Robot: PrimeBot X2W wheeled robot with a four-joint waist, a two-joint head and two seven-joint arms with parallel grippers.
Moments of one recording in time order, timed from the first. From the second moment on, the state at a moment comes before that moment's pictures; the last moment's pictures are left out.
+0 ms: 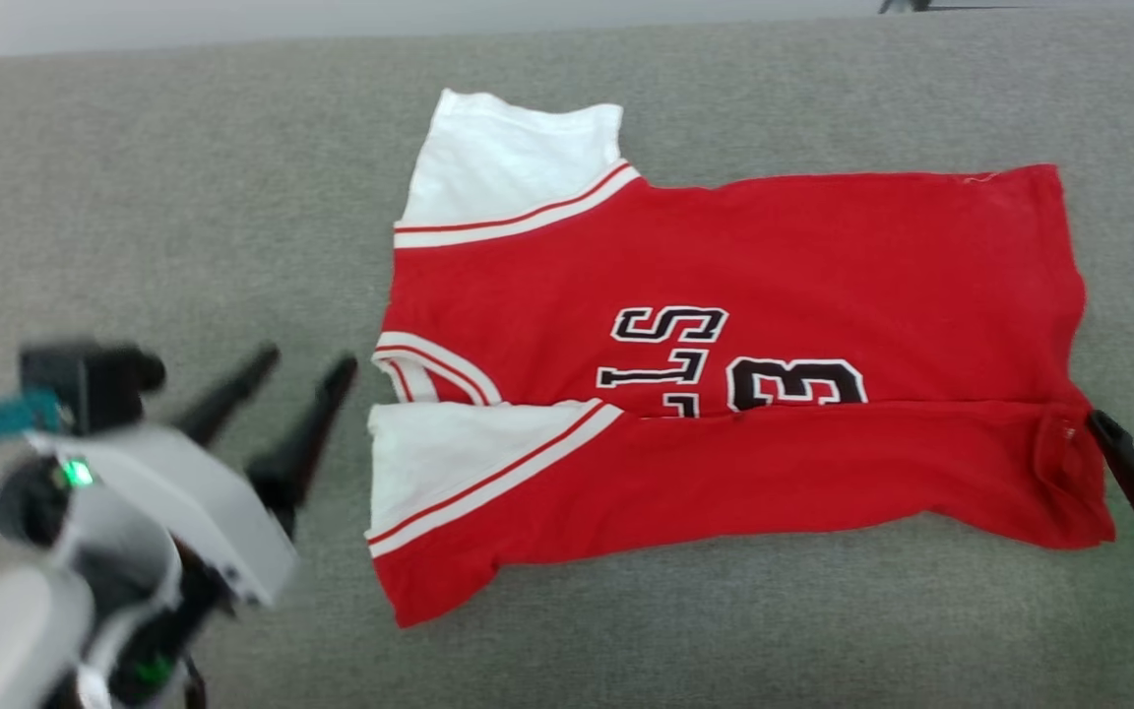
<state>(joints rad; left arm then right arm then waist) -0.30 0.75 -0.43 -0.31 -0.99 0.27 0.22 -0.12 -0.43 -0.13 -0.20 0.60 0.13 0.64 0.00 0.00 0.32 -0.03</state>
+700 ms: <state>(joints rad) -1.06 0.69 -0.56 0.53 -0.90 -0.01 0.55 -0.27 -0.32 0.13 -0.14 0.61 0.13 0.48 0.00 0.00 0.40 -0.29</state>
